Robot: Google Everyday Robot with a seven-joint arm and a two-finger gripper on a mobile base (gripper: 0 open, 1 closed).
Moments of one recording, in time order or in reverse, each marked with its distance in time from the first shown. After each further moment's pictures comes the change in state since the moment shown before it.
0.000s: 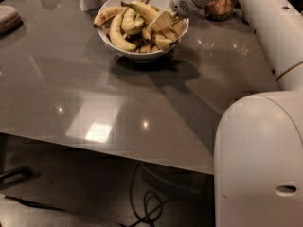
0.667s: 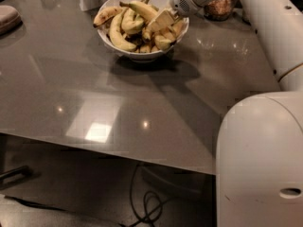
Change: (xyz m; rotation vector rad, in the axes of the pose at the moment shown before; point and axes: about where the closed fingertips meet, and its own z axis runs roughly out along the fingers) arm -0.004 0.001 -0.003 0.003 -0.017 -0.019
